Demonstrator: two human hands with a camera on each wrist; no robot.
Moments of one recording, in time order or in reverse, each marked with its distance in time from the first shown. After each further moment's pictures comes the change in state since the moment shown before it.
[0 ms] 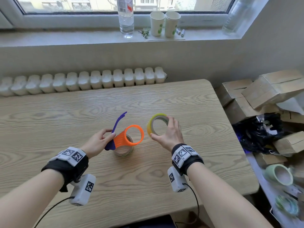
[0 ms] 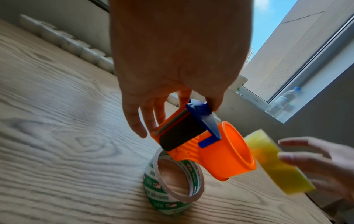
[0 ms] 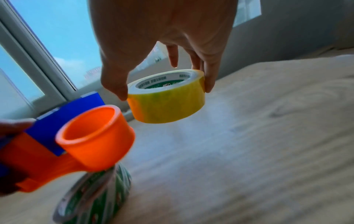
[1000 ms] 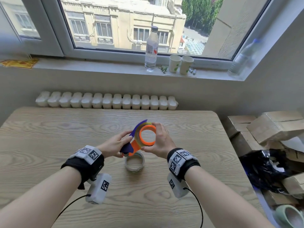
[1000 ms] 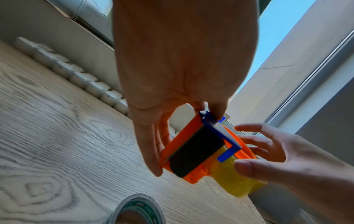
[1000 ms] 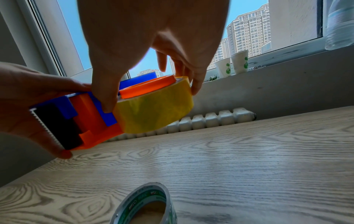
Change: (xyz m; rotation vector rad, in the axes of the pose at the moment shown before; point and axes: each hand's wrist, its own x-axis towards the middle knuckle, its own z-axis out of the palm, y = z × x) left_hand -0.028 0.047 -0.034 -0.166 -0.186 0.029; right_hand -0.007 -0.095 -0.004 -0.073 -0.145 -0.481
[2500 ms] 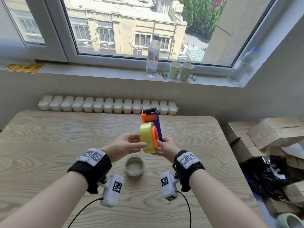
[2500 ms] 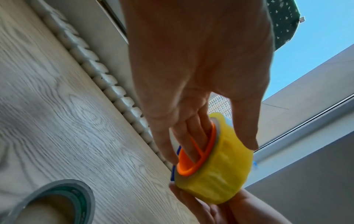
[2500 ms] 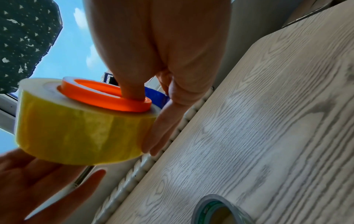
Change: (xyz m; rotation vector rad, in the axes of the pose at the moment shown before) left_hand -0.016 0.033 0.020 -0.236 -0.121 0.142; right_hand 0.004 0.004 -0.009 0.957 -0.121 0.540
